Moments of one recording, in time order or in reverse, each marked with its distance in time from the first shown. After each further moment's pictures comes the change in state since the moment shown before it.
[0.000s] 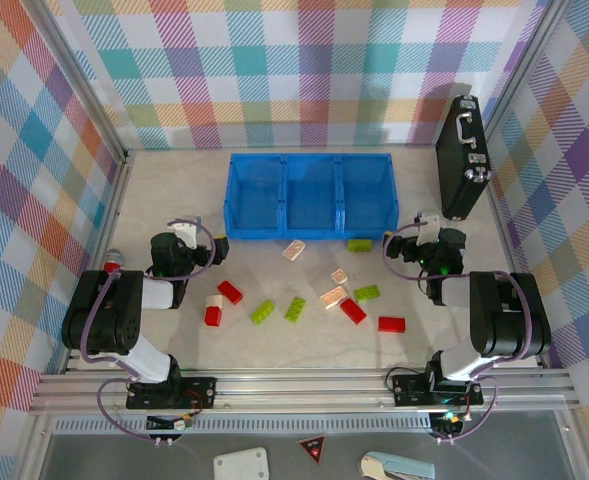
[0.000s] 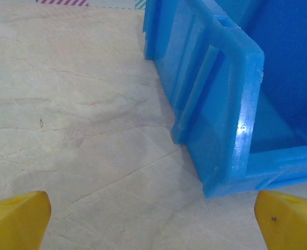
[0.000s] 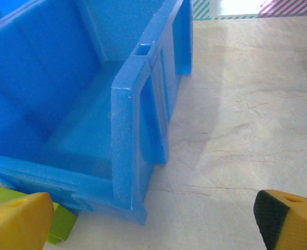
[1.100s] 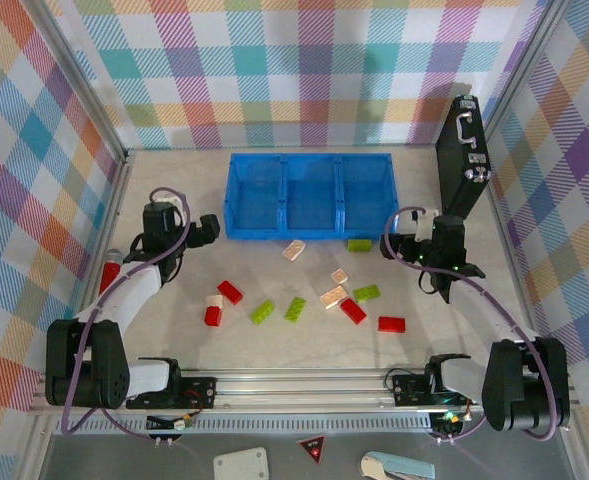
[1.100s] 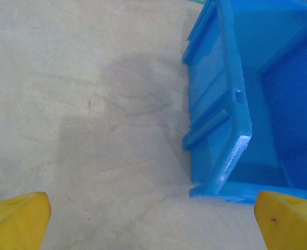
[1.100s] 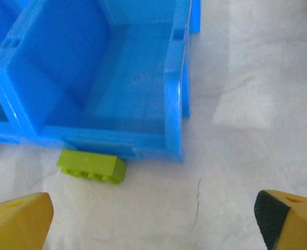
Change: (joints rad) left arm -0.053 -0.309 0.351 -0.895 -0.202 -0.225; right arm 0.137 -0.397 0.188 -0.839 0.149 0.103
